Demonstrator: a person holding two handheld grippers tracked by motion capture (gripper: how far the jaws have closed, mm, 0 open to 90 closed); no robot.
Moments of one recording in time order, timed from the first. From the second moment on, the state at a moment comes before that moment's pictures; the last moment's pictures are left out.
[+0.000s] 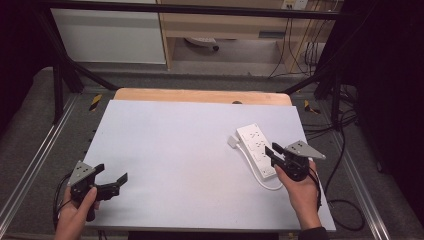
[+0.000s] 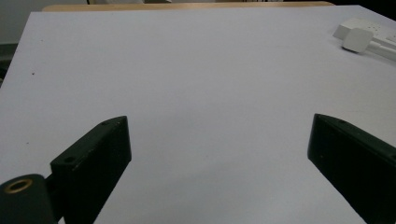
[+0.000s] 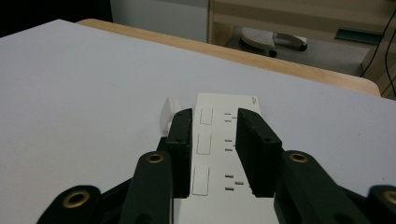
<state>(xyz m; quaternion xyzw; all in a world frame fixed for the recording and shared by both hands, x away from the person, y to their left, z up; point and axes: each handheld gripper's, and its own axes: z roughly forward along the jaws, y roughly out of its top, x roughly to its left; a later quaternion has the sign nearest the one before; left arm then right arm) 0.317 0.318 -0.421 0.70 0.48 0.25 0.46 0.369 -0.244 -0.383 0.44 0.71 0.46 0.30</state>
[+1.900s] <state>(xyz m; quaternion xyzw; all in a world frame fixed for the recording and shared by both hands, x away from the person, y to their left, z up) 0.317 0.318 -0.421 0.70 0.48 0.25 0.46 0.366 -0.245 -0.427 0.48 0.77 0.36 0.22</state>
